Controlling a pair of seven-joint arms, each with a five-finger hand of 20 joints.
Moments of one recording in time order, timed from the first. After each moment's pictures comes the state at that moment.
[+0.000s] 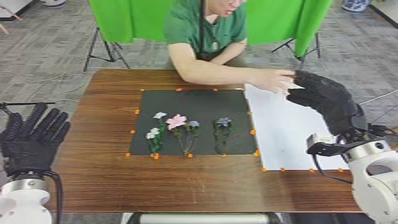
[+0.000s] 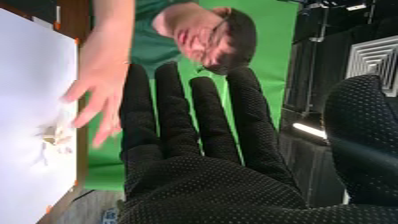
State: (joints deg) left arm 129.3 -58.5 -104.9 -122.0 8.8 15.4 22.1; right arm -114.9 -54.8 101.5 -120.9 -59.7 -1.6 -2.2
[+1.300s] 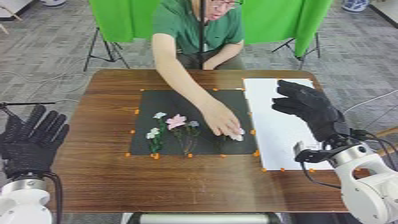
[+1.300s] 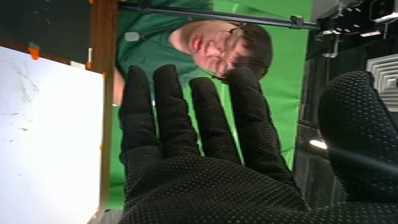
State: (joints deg) left arm 129.6 -58.0 -104.5 -122.6 5.5 18.1 23.5; right arm -114.6 -55.8 97.9 -121.4 -60.5 -3.6 0.4
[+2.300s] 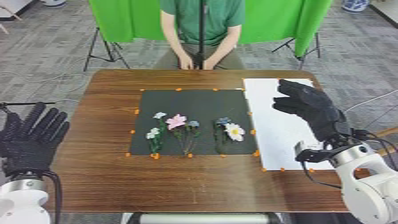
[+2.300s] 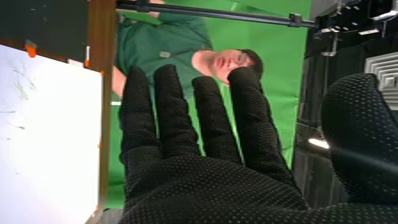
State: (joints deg) left arm 129.9 -58.4 -105.4 -122.6 8.2 15.2 22.2; right arm -114.7 -55.8 98.1 -121.4 -60.4 -3.5 0.1
